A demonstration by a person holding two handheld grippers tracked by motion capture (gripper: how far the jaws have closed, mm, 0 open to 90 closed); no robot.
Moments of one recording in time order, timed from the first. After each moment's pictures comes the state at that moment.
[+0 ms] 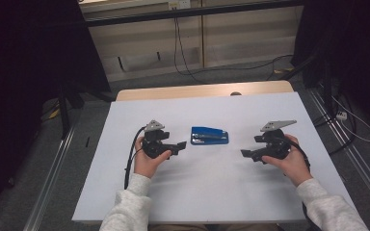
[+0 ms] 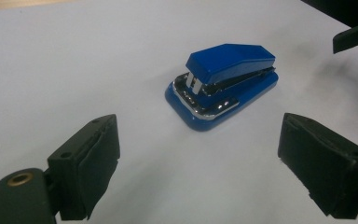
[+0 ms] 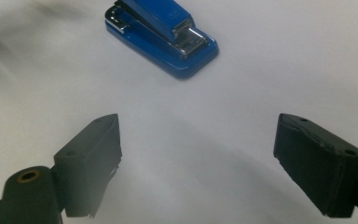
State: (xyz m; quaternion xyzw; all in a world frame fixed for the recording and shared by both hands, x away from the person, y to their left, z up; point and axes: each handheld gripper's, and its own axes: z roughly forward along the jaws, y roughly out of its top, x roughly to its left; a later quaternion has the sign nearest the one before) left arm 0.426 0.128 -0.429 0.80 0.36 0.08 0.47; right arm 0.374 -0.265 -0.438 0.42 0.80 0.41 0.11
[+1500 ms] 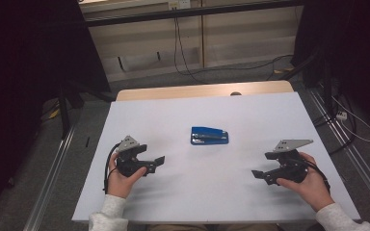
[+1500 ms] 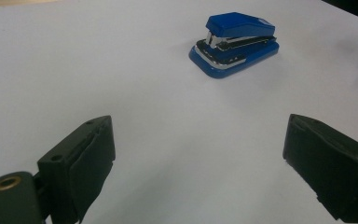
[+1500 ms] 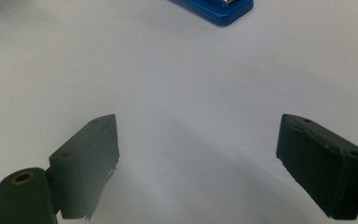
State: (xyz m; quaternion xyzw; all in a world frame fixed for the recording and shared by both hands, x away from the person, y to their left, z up) left arm 0.377 0.196 -0.426 0.79 0.37 0.11 0.47; right arm 0.310 -0.278 -0.433 0.40 0.82 0.39 0.11
